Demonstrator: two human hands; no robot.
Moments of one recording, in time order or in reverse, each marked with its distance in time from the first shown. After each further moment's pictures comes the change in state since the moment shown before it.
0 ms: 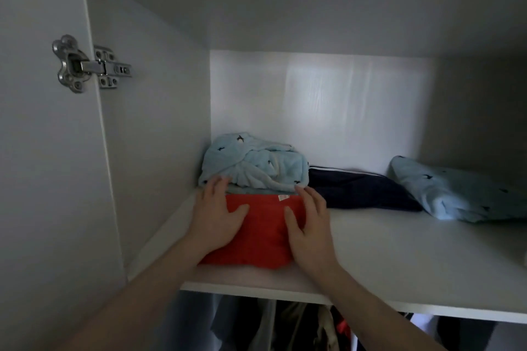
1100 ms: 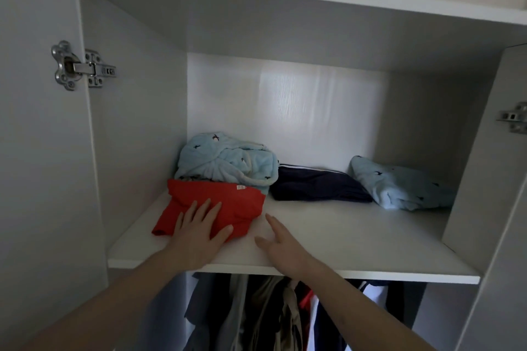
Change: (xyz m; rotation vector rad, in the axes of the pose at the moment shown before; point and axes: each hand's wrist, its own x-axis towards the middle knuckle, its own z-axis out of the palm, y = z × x) left_hand -0.048 -0.026 0.030 0.245 -0.246 0.081; right_hand -0.035 0.008 -0.038 -0.020 -0.566 0.299
